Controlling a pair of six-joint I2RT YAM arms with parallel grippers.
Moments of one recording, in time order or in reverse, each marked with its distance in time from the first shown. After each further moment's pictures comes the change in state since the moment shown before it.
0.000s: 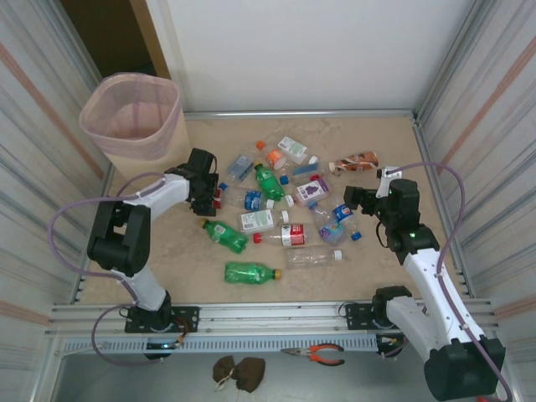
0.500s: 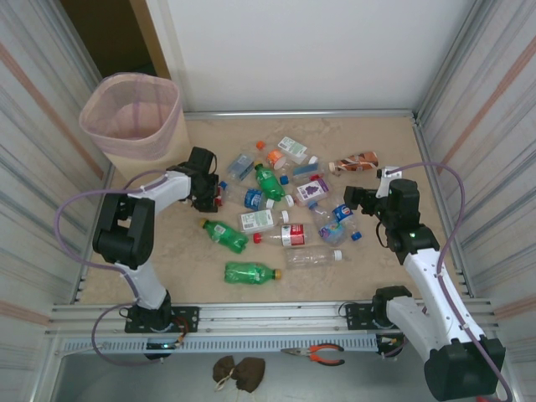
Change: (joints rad) left arm 0.018 0.052 0.029 0.015 0.029 -0.026; right arm 0.000 0.000 0.000 0.000 0.001 0.000
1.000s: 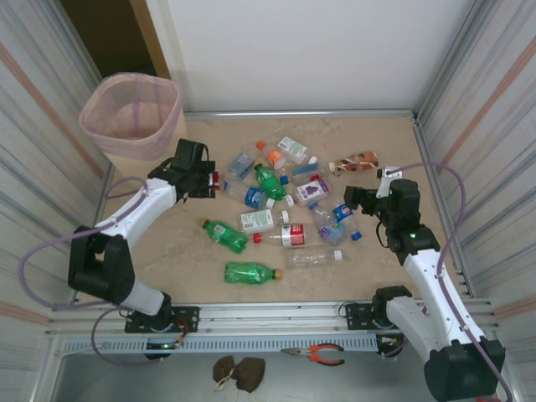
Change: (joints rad) left arm -0.040 -0.306 -0.014 -0.012 -0.009 0.045; right arm 0.001 -0.008 0.000 0.000 -0.001 0.000
